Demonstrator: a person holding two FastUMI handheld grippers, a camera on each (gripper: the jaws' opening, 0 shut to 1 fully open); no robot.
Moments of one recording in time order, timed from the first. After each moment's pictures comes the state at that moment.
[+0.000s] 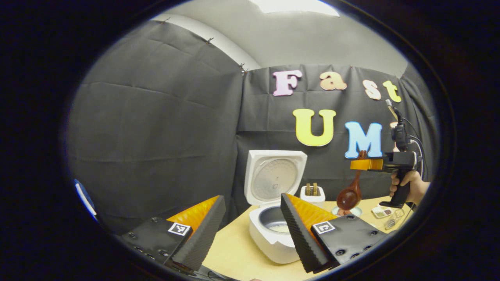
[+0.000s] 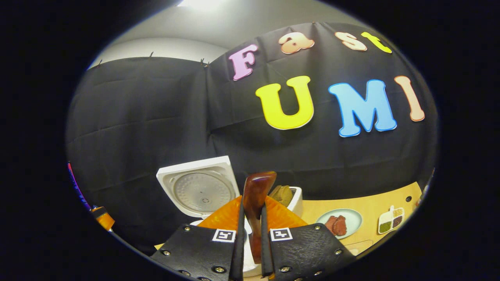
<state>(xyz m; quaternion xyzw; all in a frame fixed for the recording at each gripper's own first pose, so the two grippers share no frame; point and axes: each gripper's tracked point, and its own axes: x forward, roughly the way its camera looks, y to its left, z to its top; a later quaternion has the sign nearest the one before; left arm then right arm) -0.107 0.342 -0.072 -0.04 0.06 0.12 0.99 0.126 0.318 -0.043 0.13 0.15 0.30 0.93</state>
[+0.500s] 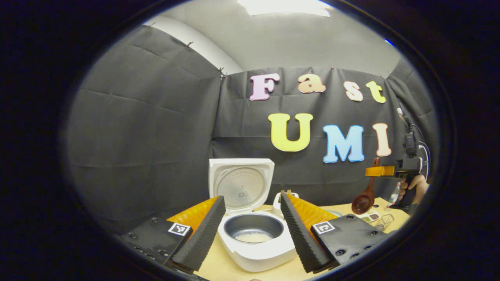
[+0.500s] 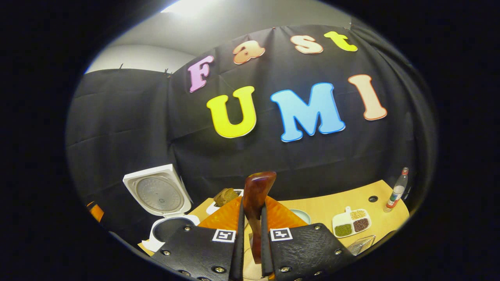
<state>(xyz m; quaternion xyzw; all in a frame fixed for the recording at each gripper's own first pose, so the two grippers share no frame) -0.086 0.307 -0.061 -0.03 0.04 0.06 1.00 0.144 0.152 -0.061 0.15 0.16 0.17 0.96</state>
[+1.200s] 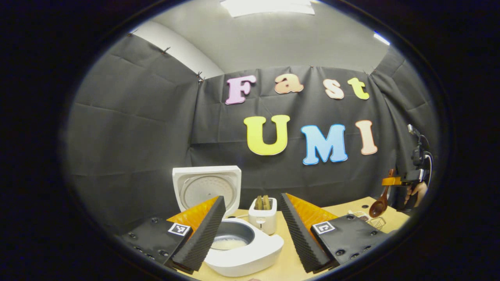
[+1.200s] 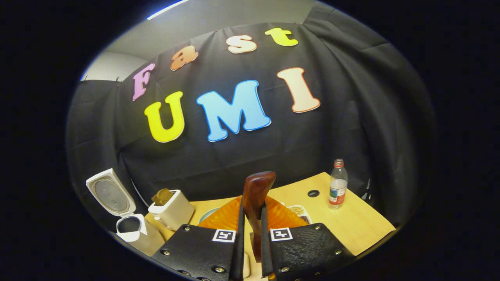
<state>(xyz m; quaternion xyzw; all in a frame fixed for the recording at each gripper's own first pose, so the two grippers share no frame) -0.065 0.264 -0.052 0.00 0.03 0.01 1.00 0.153 -0.035 -0.136 0.15 0.19 0.00 0.97</state>
